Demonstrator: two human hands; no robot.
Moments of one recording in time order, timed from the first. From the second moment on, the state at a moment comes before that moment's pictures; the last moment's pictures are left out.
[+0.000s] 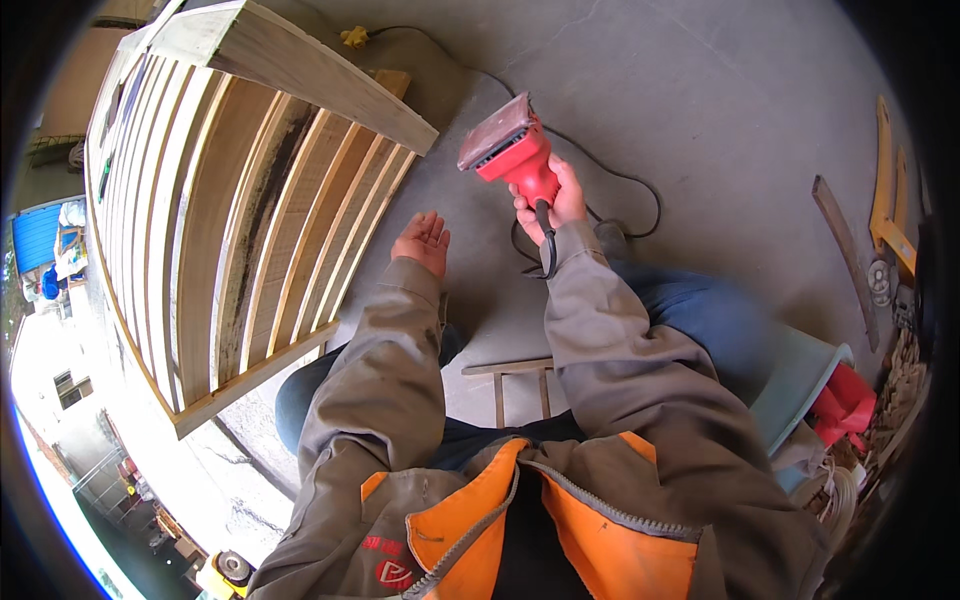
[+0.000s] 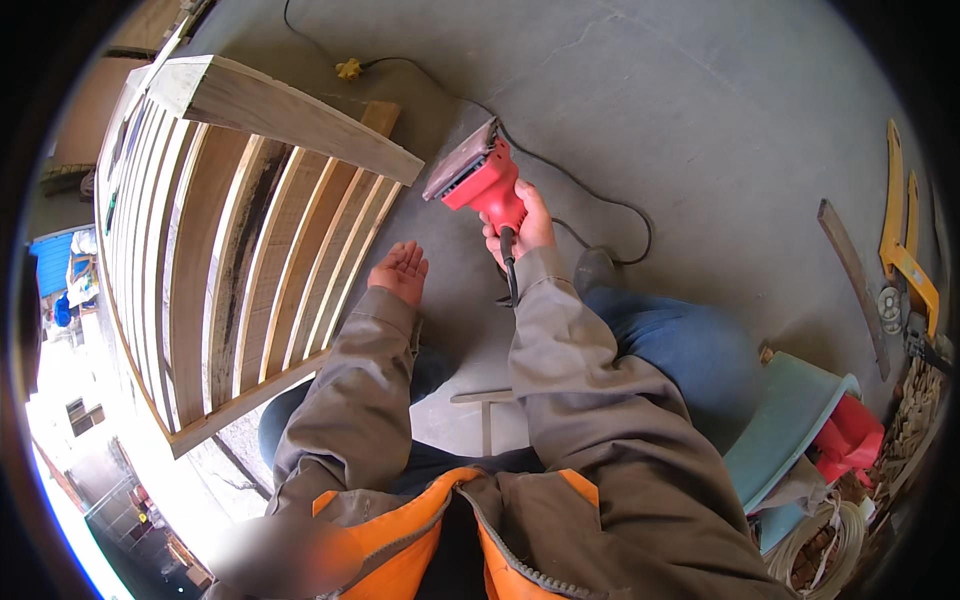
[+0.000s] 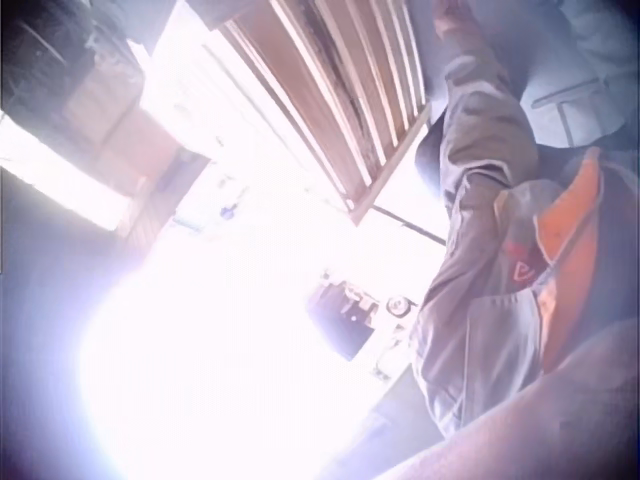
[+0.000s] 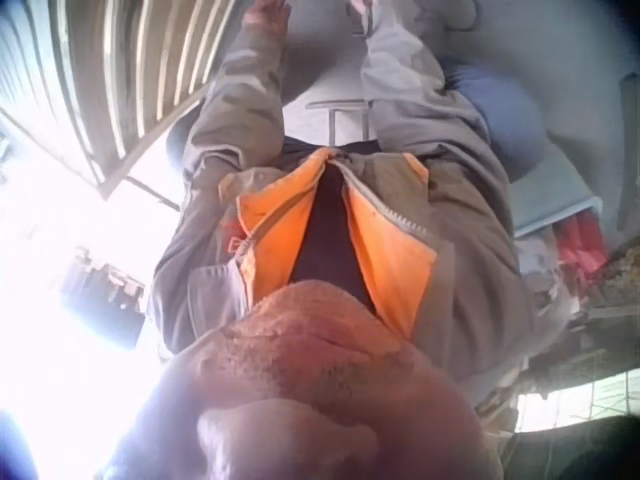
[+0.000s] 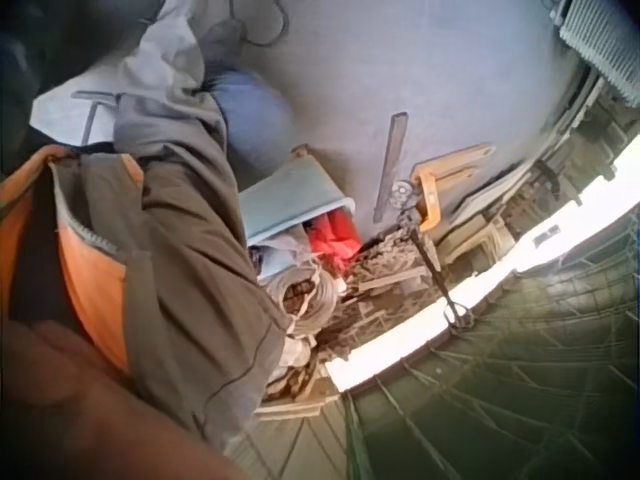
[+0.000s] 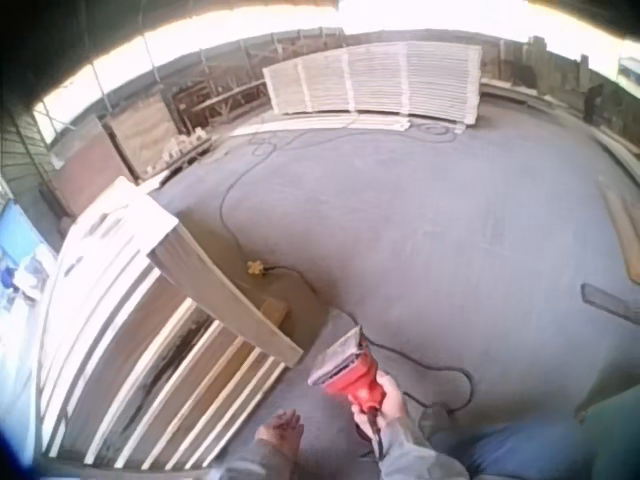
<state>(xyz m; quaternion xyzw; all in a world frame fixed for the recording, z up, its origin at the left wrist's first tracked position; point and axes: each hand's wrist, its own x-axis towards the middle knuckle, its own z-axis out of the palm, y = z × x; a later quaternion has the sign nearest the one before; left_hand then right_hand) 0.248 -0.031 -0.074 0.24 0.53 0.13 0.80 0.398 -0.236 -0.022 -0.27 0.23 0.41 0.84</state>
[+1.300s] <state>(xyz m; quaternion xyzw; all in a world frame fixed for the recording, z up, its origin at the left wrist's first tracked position) 0.396 0.050 -0.244 0.03 0.46 0.25 0.85 0.445 -0.268 -0.098 -0.28 0.28 0.31 0.86</state>
